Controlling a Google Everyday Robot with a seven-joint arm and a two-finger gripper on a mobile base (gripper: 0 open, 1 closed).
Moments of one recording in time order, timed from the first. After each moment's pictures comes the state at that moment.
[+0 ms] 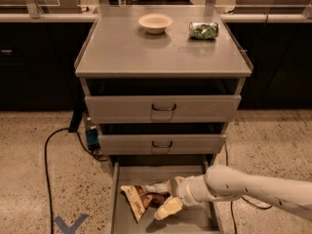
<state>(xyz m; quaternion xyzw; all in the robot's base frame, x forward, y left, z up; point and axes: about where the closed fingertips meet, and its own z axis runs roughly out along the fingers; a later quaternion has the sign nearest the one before) 0.465 -0.047 0.420 -0.43 0.82 0.29 0.24</state>
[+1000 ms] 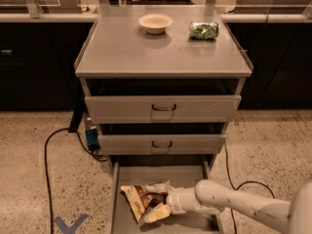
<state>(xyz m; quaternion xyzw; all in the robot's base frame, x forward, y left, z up) 0.484 -0.008 0.318 -0.39 0.81 0.35 0.27</state>
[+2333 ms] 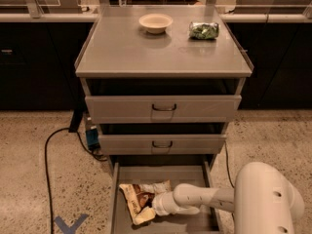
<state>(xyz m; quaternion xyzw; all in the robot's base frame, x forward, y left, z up) 0.505 0.044 0.205 -0.39 0.83 0.32 0.24</state>
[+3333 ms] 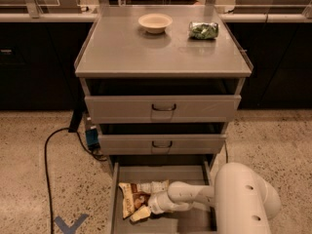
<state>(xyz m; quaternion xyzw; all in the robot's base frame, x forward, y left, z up) 0.518 0.066 0.153 -0.38 0.84 0.33 0.20</state>
